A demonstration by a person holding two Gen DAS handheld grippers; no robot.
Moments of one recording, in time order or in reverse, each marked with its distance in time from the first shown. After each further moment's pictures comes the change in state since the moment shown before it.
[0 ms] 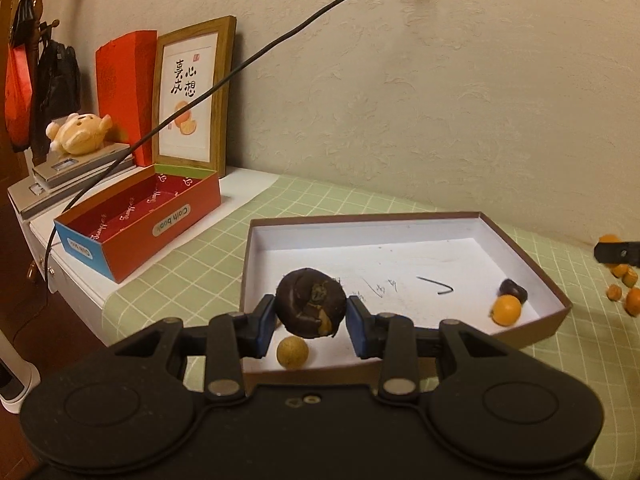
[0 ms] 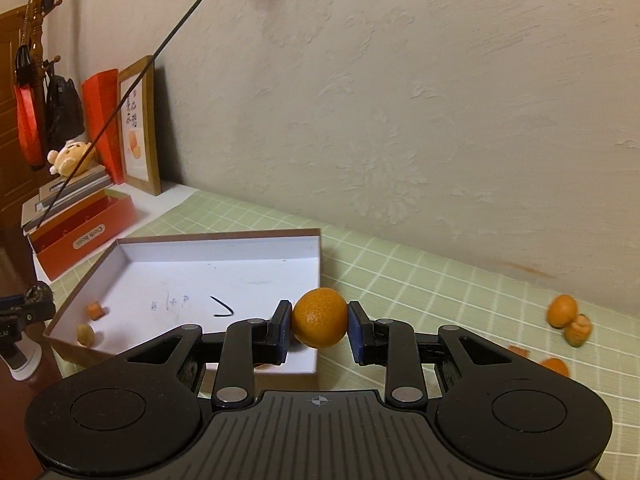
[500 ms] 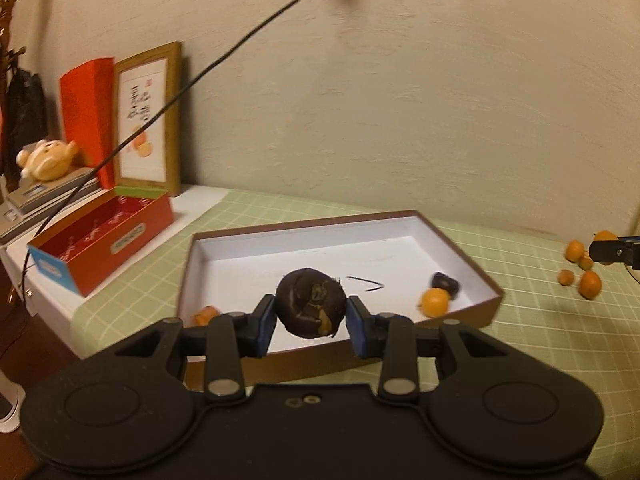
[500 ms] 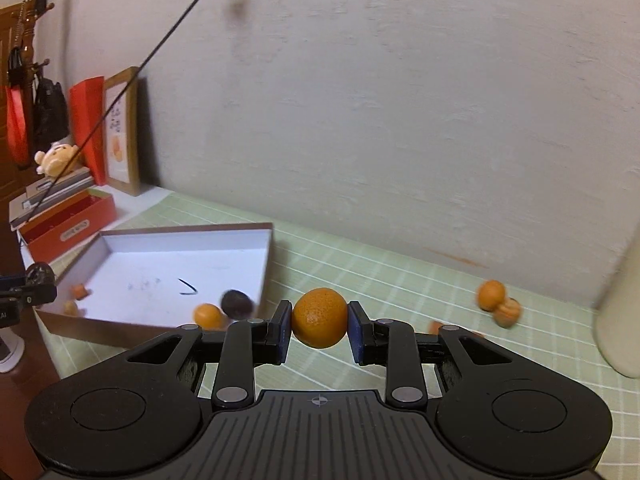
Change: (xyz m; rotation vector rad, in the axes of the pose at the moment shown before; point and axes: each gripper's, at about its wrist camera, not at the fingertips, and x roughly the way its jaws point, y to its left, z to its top) left arm -0.027 -0.048 -0.006 0.072 -0.027 -0.072; right arm -0.065 -0.031 -0.025 -0.012 -0.035 -0.069
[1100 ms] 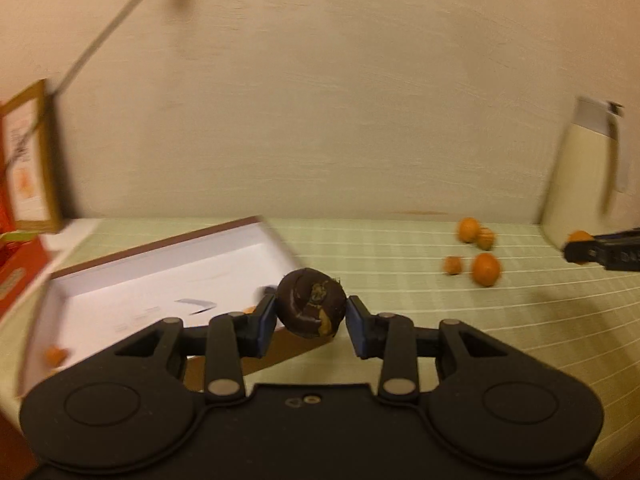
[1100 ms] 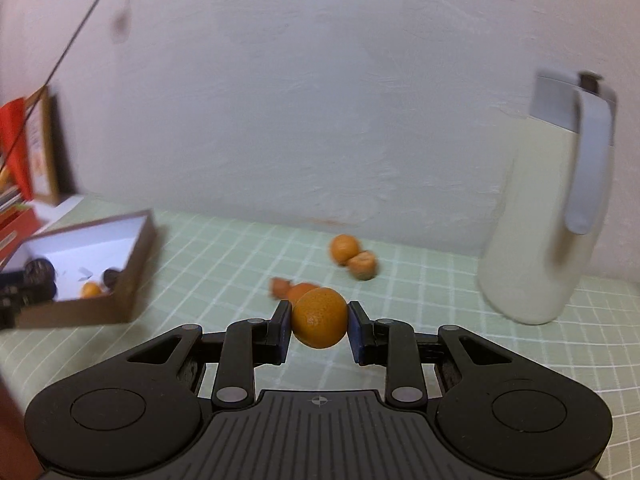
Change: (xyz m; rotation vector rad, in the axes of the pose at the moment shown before) left arm 0.009 -0.124 -0.003 0.154 -0.005 -0.200; right arm -0.047 -0.114 -0.040 0.105 0.028 -0.183
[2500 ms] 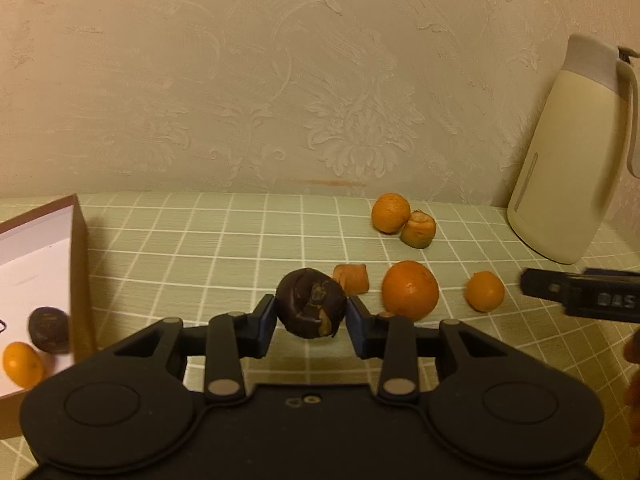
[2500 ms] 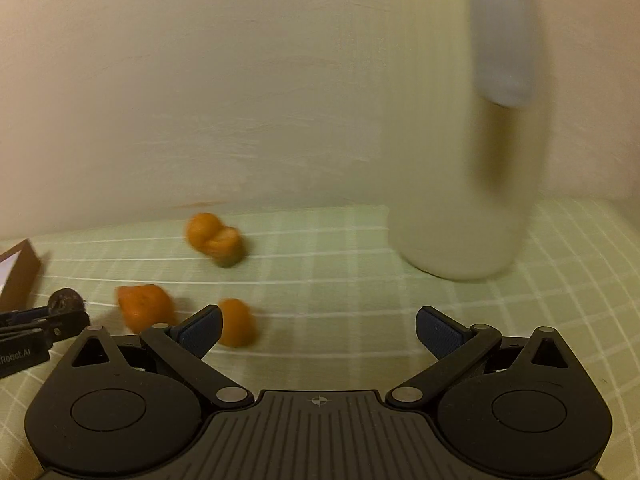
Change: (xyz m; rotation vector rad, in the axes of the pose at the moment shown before) left arm 0.137 -0.127 0.017 0.007 0.106 -0.196; right arm 0.080 -0.099 -0.020 0.219 0.036 -0.161
